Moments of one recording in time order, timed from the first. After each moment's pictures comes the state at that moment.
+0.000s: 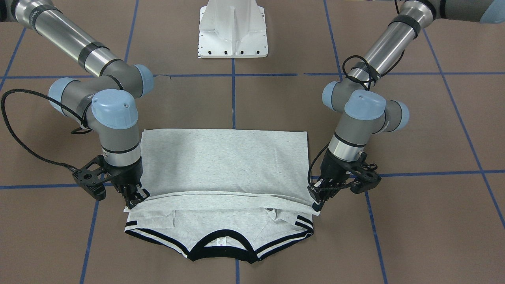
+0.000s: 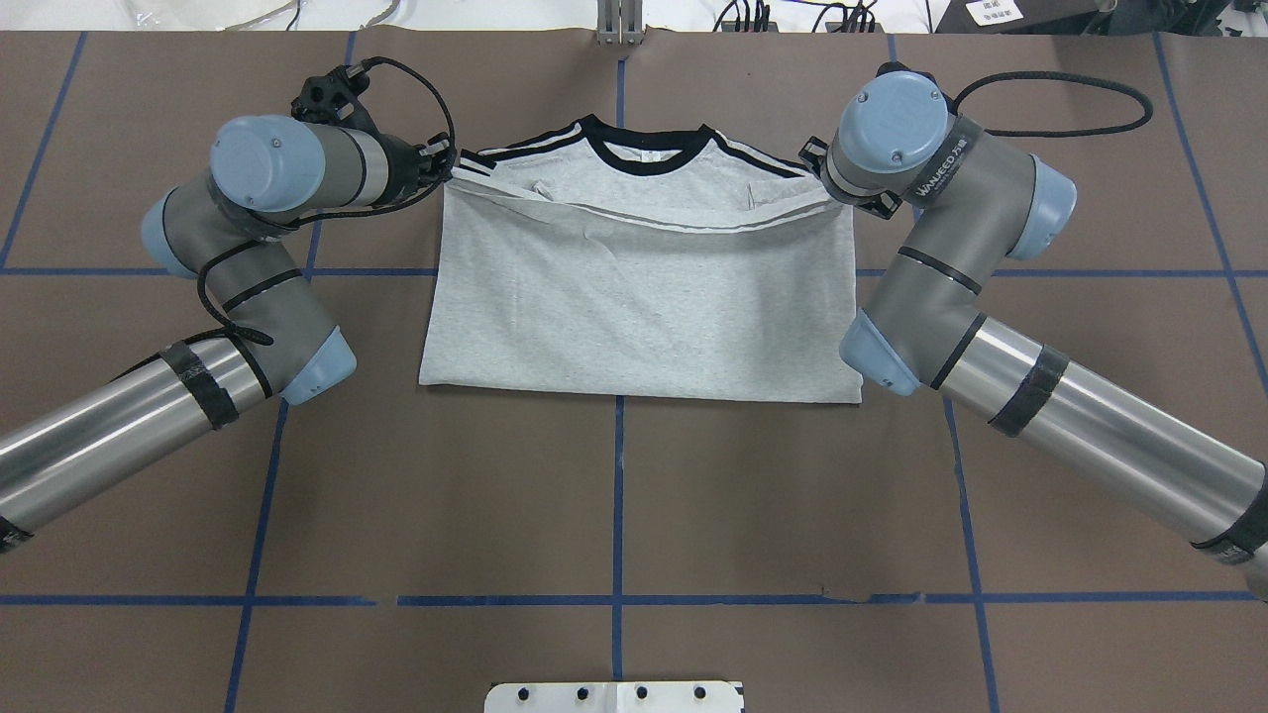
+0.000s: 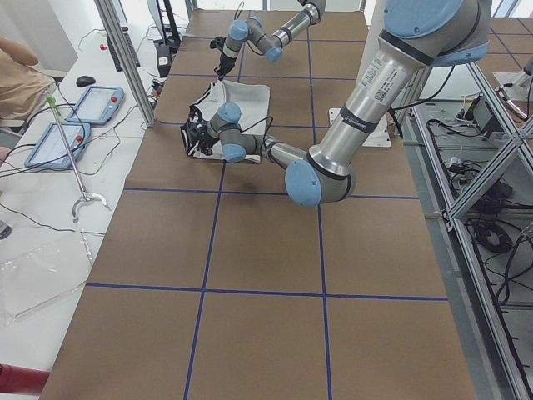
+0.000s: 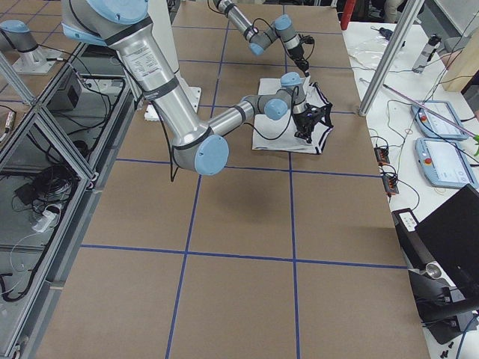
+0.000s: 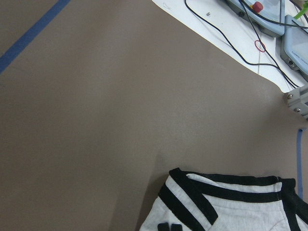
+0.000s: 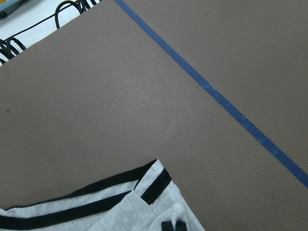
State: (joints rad) left arm -0.77 -2.22 -1.17 -2.48 -1.68 -1.59; right arm 0.78 -0.94 1.37 -1.30 1.64 1.68
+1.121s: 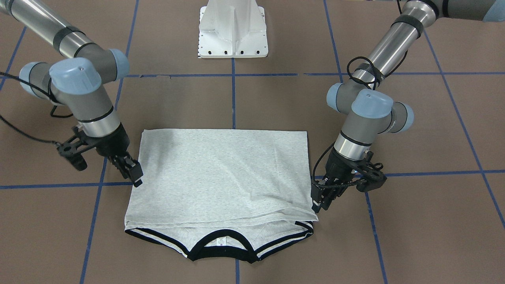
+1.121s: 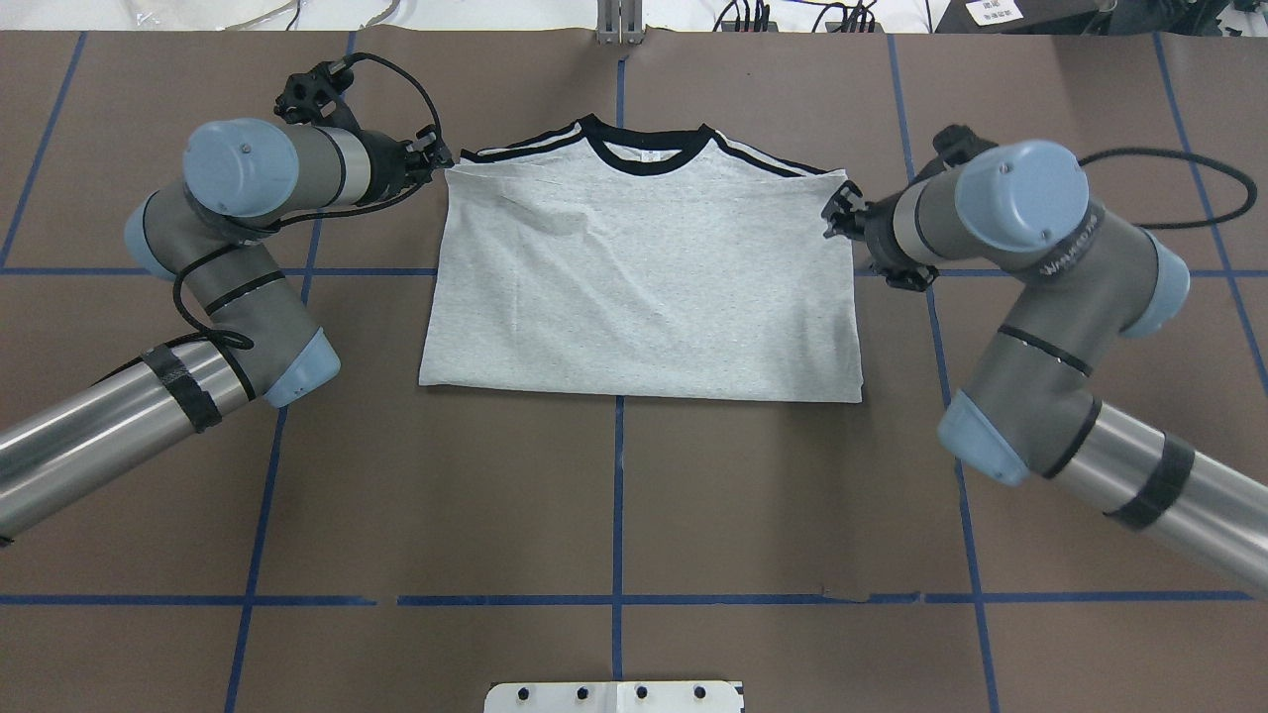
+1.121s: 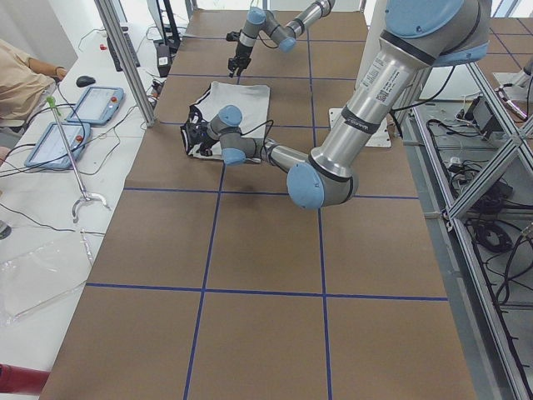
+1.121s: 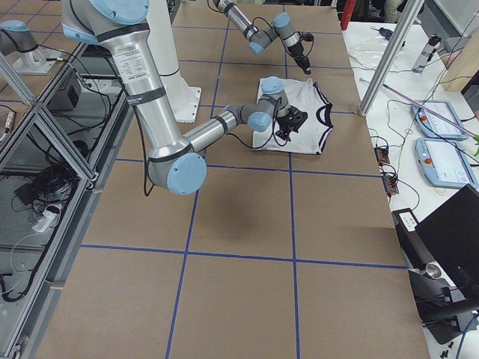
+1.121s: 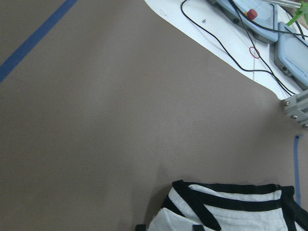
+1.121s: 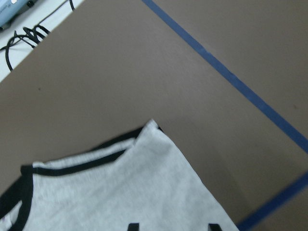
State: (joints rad) left arm -0.78 -2.18 -1.21 -2.55 -1.68 -1.58; right arm 0.72 -1.22 1.68 -1.10 1.77 1.86
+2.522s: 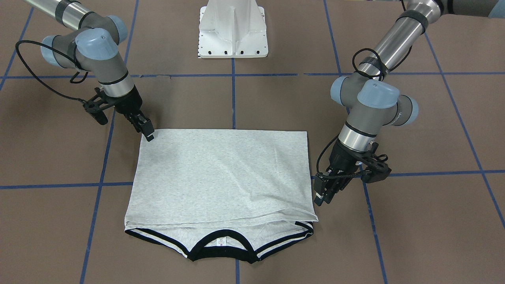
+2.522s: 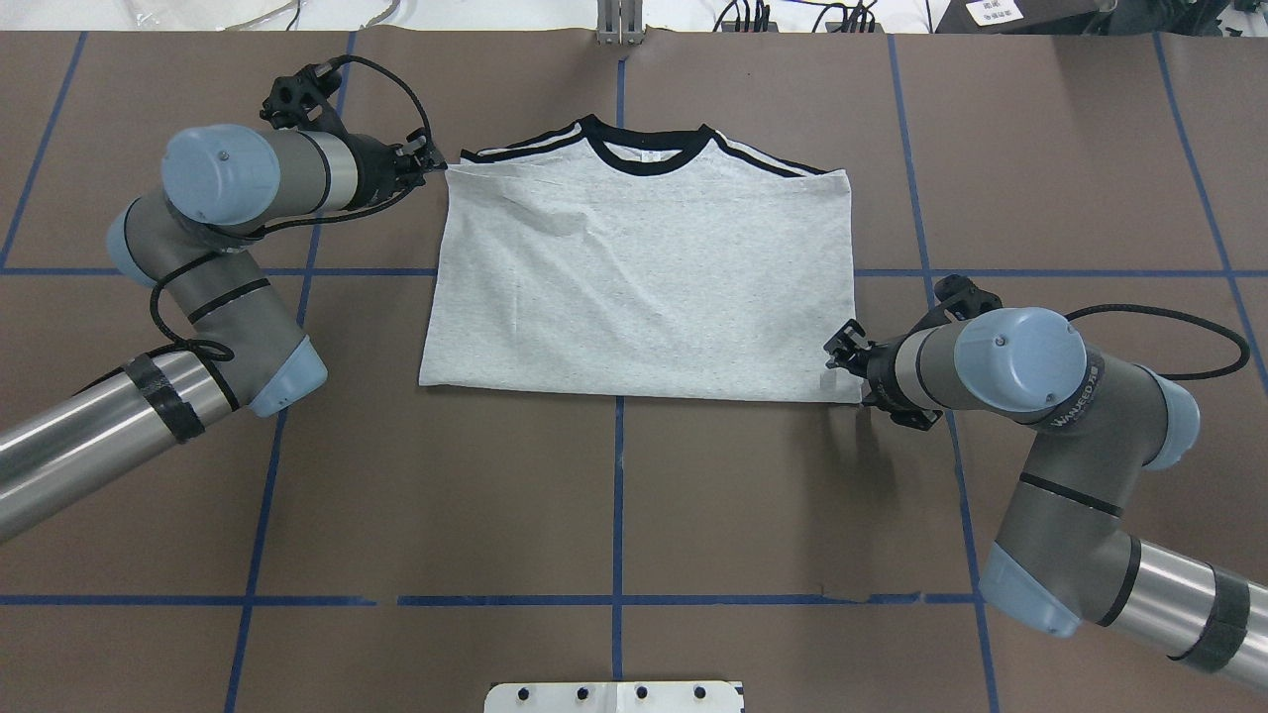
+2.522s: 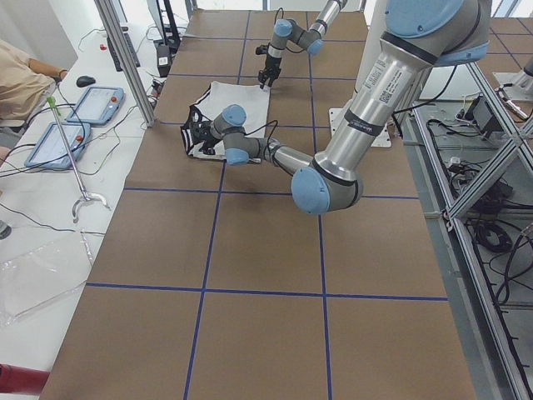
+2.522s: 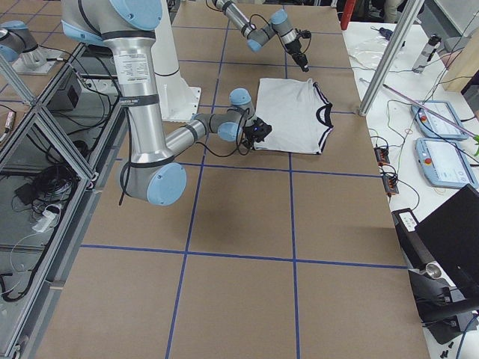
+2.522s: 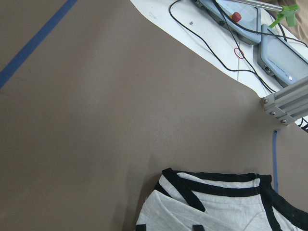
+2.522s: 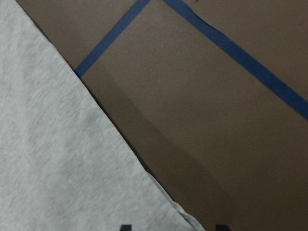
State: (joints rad) left arm -0.78 -2.15 -1.26 -2.54 -1.68 -1.58; right arm 0.54 -1.37 1.78 -1.09 1.71 2.01
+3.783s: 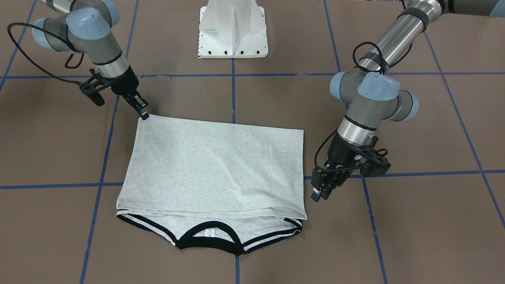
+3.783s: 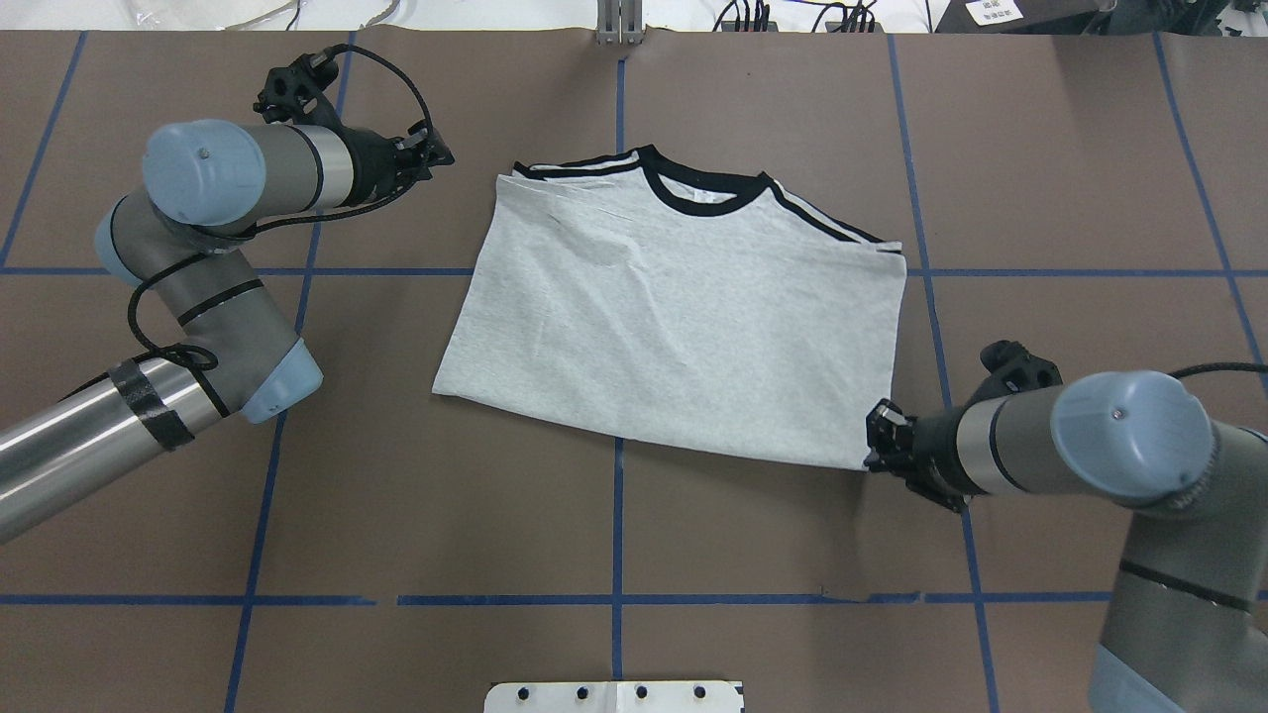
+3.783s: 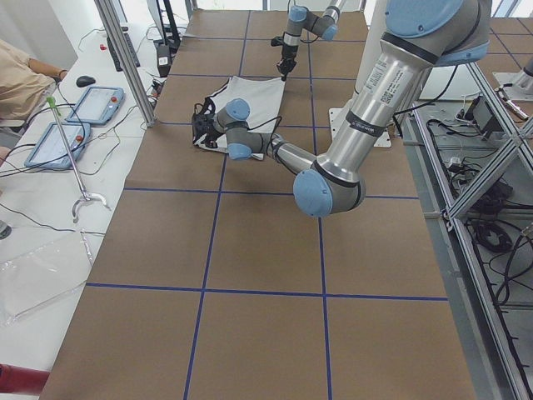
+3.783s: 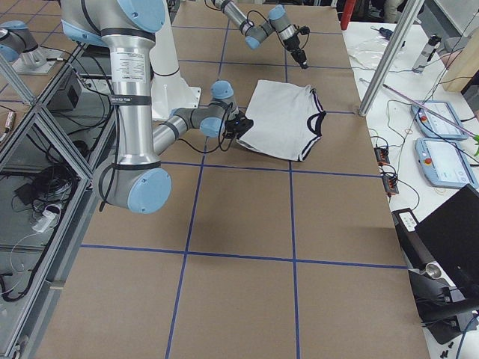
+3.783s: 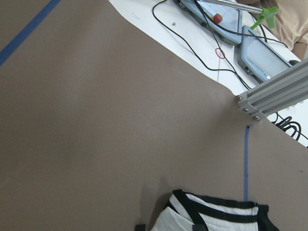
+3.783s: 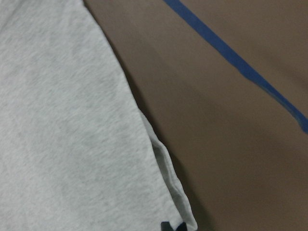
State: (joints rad) left arm -0.78 -2.12 -1.36 -2.53 -1.68 -1.59; right arm 0.42 -1.58 2.10 -1.12 1.80 2.11
